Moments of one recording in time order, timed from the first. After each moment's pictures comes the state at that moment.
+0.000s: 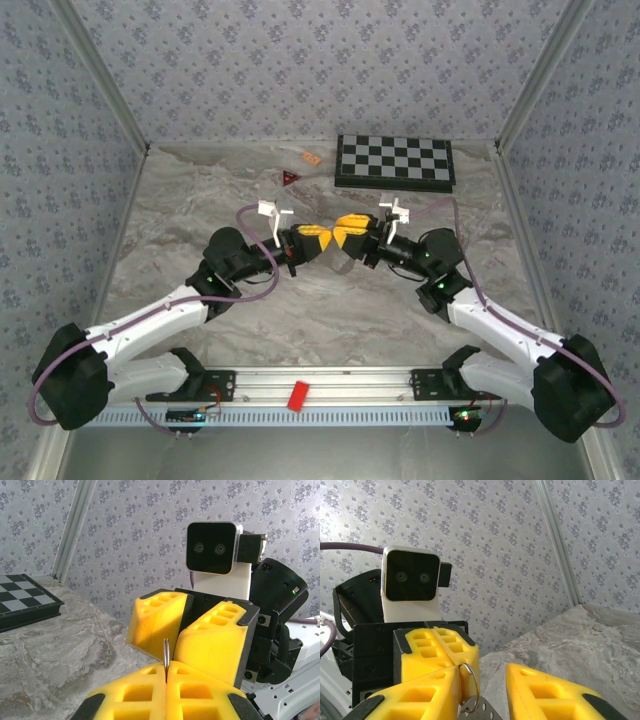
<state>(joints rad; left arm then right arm) -0.79 1.10 0.64 0.60 0.45 -0.54 0.59 1.06 0.55 0.77 -0.59 0.51</state>
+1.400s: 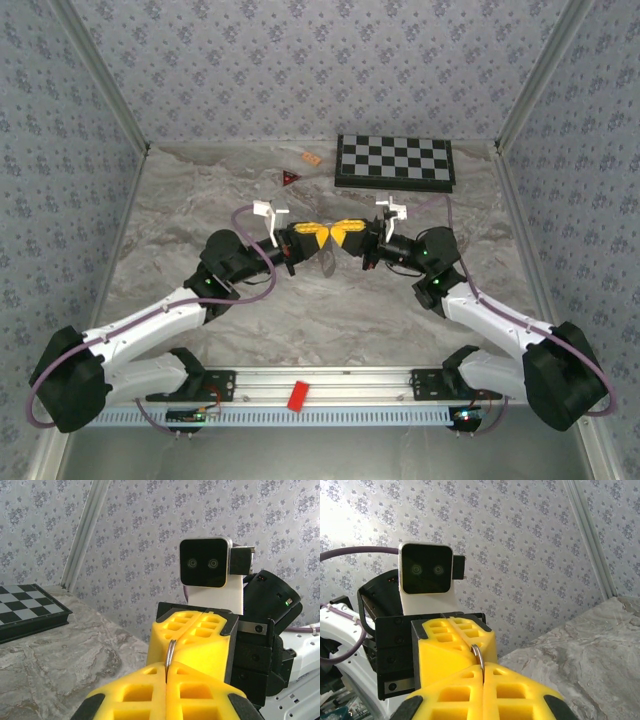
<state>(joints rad) -0.79 1.09 0.63 0.61 0.40 -0.53 0.57 1.13 0.55 0.89 -0.71 0.62</state>
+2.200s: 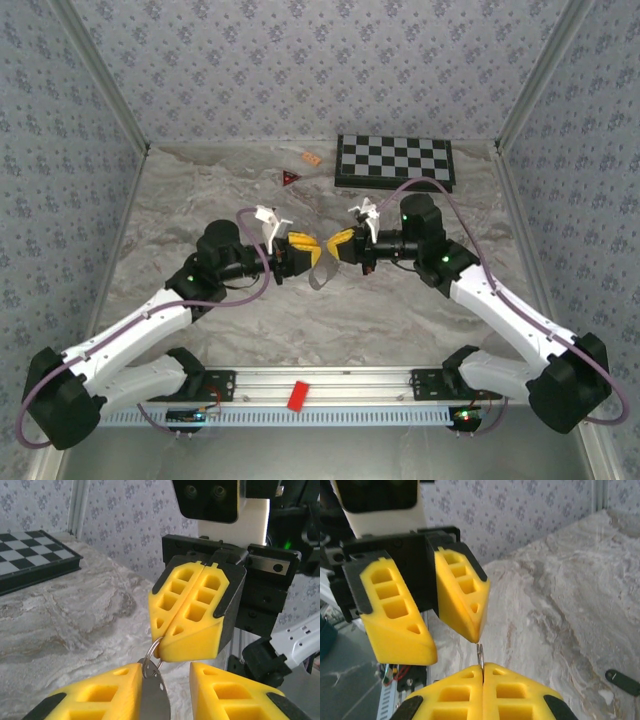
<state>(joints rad) -0.72 0.99 0.71 0.14 0.54 -0.32 0.58 1.12 0.88 -0.11 -0.79 0.06</state>
